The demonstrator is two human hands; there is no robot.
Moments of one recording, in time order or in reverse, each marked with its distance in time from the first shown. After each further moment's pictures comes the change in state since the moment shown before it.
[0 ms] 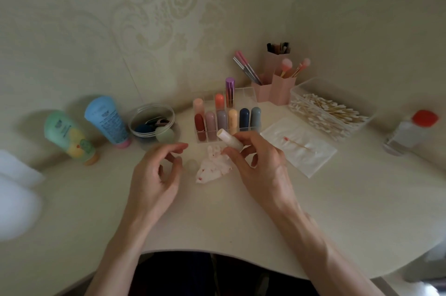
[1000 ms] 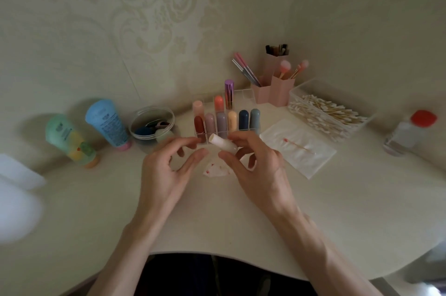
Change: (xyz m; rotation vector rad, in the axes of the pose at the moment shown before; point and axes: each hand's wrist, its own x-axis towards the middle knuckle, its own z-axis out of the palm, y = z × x) left_hand 0.015 0.022 0.014 -0.081 0.069 0.096; right_hand -0.002 -0.010 -0.003 0.081 -0.023 -0.007
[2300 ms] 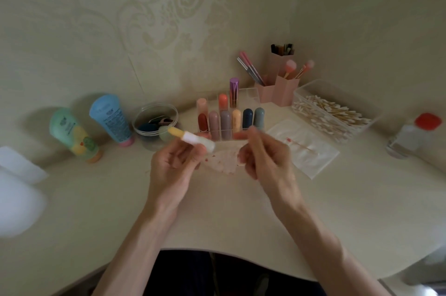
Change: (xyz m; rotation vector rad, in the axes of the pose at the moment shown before) left_hand -0.008 0.028 0.006 -0.728 0.004 -0.364; right_hand 0.004 -0.013 -0.006 0.501 -0.005 0.258
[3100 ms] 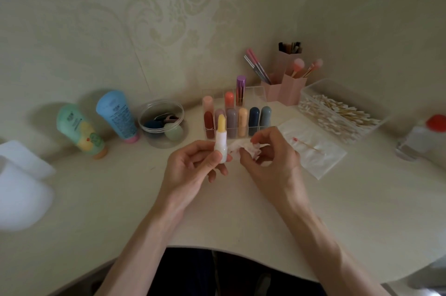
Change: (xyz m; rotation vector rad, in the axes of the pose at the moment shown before) left_hand 0.000 -0.009 -0.002 -0.039 -0.138 -0.148; right_hand 0.000 0.017 -0.004 -0.414 0.100 -0.144
